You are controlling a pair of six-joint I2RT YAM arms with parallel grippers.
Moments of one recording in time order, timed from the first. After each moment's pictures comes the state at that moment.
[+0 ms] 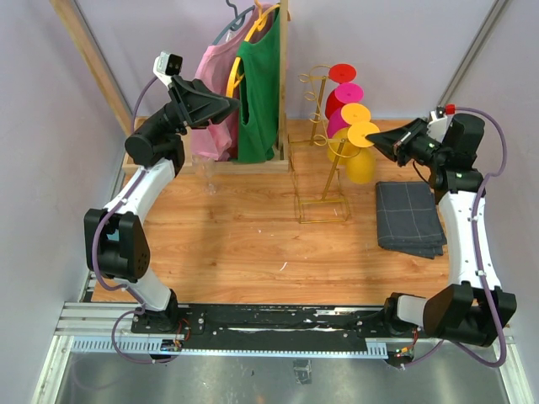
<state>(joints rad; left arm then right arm) -0.14 1.63 1.34 1.53 0.90 -2.07 -0.16 1.23 1.24 -0.30 -0.81 1.09</state>
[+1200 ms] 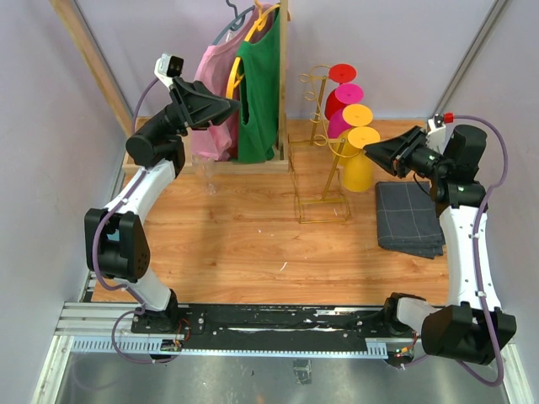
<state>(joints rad) -0.14 1.63 1.33 1.53 0.90 -2.07 -0.16 1.12 1.17 -0.35 -0.86 1.03</state>
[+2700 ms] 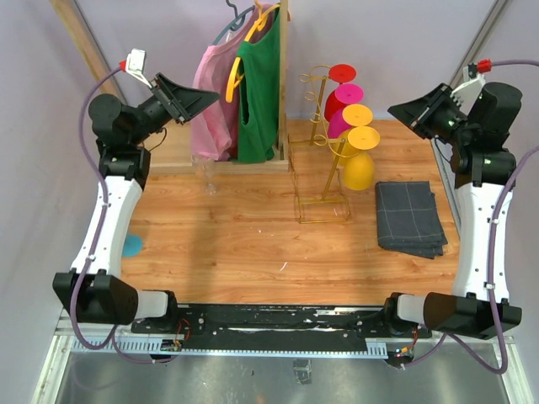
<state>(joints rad) -0.03 1.32 1.36 0.40 0.85 -1.13 -0.16 1.27 1.64 -0.57 -0.62 0.66</state>
